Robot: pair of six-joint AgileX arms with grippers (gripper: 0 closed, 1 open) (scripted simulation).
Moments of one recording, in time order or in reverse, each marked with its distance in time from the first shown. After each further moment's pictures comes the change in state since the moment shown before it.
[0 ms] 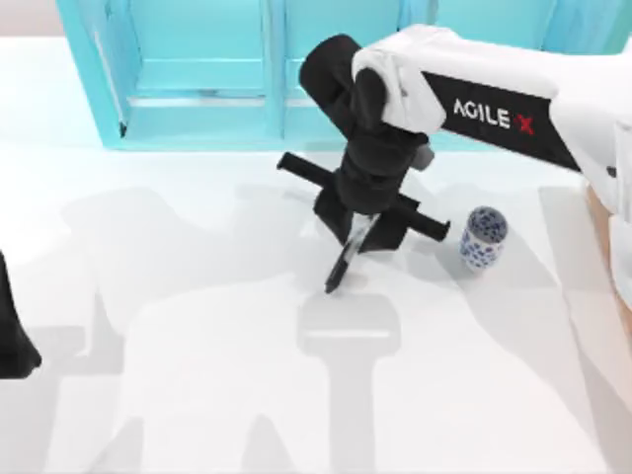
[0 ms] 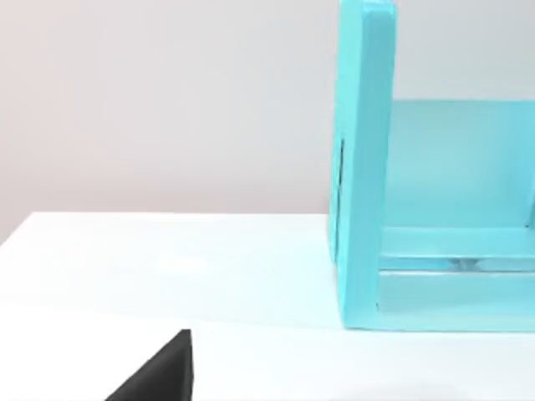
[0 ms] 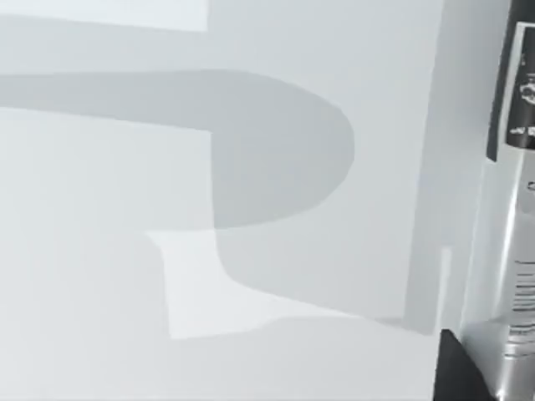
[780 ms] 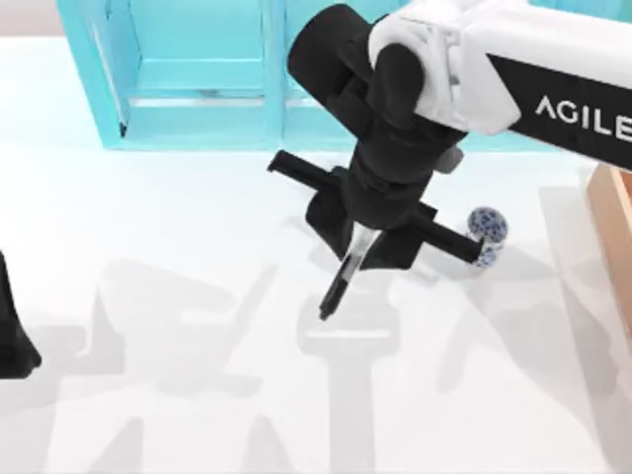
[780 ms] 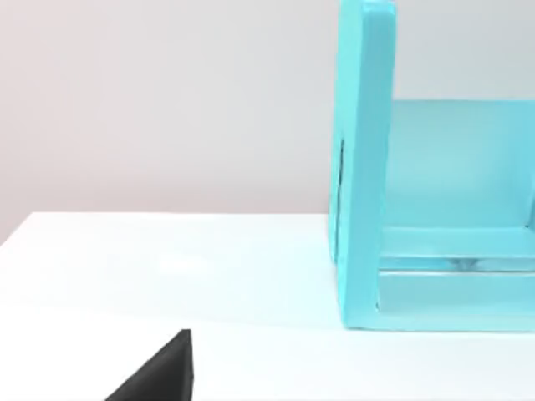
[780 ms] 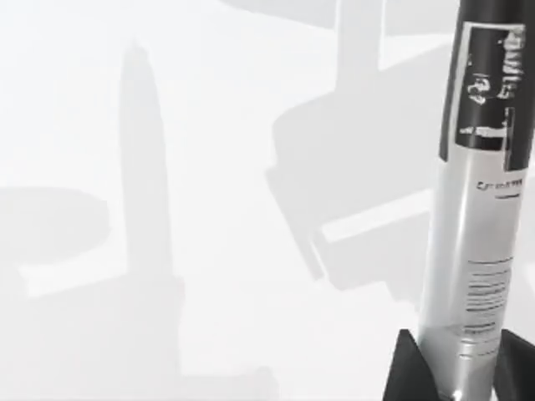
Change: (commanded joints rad) left arm 0.000 0.000 0.000 0.000 0.000 0.000; right arm 0.133 -0.392 -0.258 -0.116 0.018 0.127
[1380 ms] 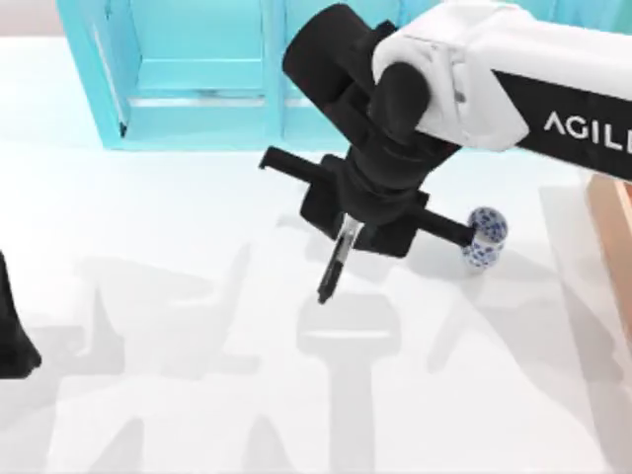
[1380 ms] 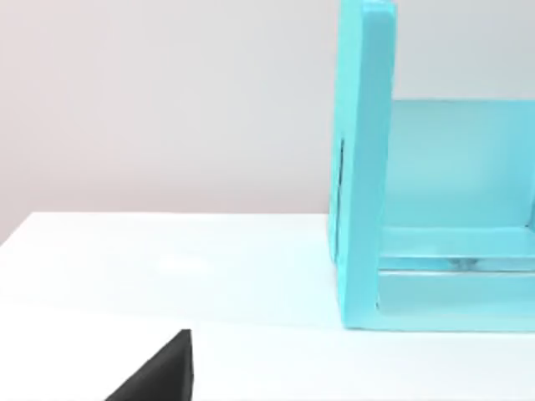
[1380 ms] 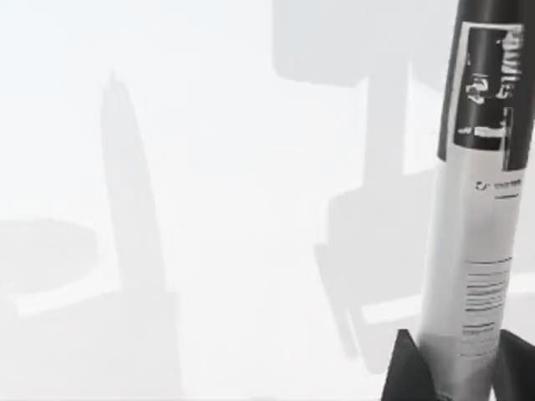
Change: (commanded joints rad) left arm 0.000 0.000 0.000 0.000 0.000 0.000; right arm 0.014 -0.035 -0.062 0.148 0.088 -0.091
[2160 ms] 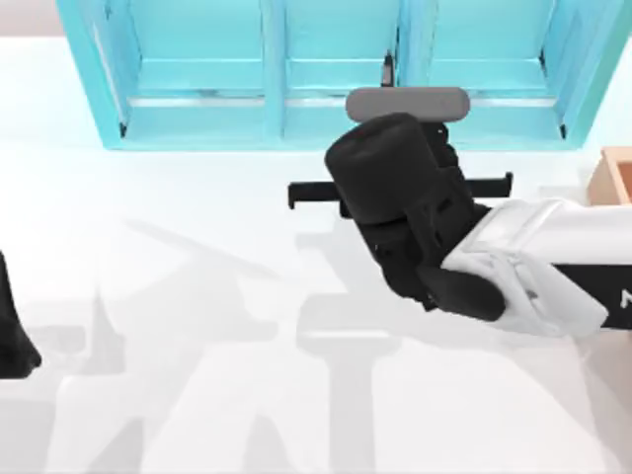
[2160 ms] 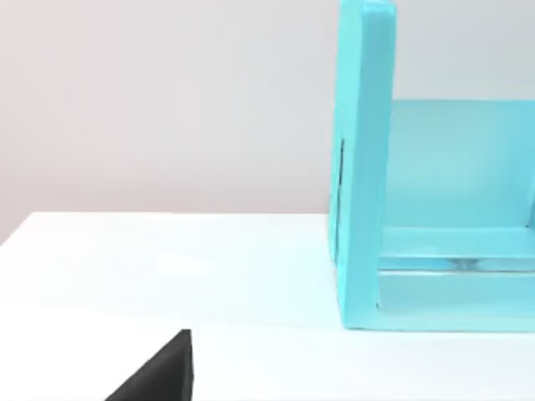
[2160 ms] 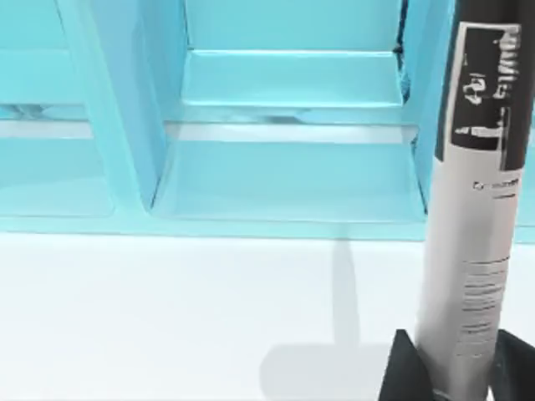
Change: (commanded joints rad) left arm 0.000 0.000 0.000 0.000 0.000 0.000; right arm 0.092 -0.221 -0.625 1.084 0.666 -0.645
